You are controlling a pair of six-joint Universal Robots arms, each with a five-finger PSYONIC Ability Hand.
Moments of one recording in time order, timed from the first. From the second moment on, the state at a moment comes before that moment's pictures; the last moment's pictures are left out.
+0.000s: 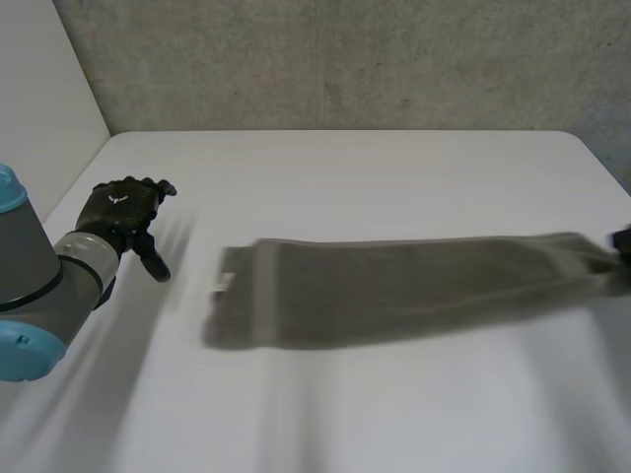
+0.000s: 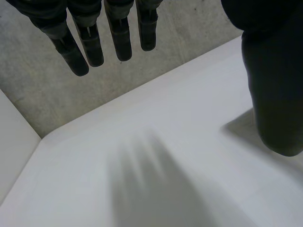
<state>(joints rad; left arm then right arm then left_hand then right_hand) 4.52 -1.93 -1.64 3.34 -1.49 3.35 1.33 -1.11 1.54 -0.01 1.36 2.30 0.33 0.32 0.31 0.34 0.29 1.32 1.30 1.34 1.35 1.15</state>
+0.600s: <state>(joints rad) 4.47 -1.91 -1.63 3.34 -1.50 3.35 2.23 -1.09 1.35 -0.13 1.41 2.41 0.33 0.32 0.31 0.34 0.29 1.33 1.31 1.35 1.35 1.16</state>
